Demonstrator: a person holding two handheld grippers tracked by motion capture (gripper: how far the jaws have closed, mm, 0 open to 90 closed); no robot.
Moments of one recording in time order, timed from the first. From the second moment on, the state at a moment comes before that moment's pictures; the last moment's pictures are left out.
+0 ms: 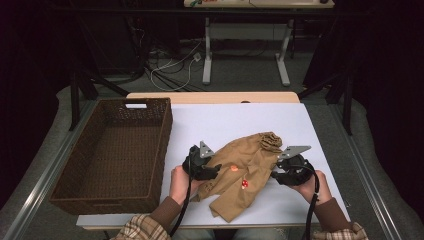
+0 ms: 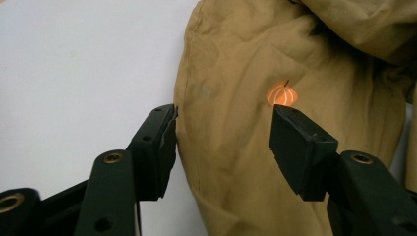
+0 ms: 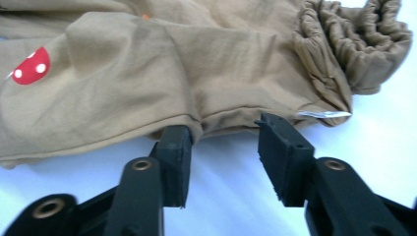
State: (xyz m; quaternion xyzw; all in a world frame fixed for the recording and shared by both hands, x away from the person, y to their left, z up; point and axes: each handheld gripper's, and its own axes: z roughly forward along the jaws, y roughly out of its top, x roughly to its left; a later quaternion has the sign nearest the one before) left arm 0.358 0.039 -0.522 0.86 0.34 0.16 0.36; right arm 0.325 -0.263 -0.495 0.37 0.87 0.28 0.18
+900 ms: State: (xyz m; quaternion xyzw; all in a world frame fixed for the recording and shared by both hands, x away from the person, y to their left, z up) left arm 0.392 0.002 -0.548 0.89 0.32 0.11 0.31; right arm 0.356 -0.259 -0.535 0.49 0.82 0.27 0.13
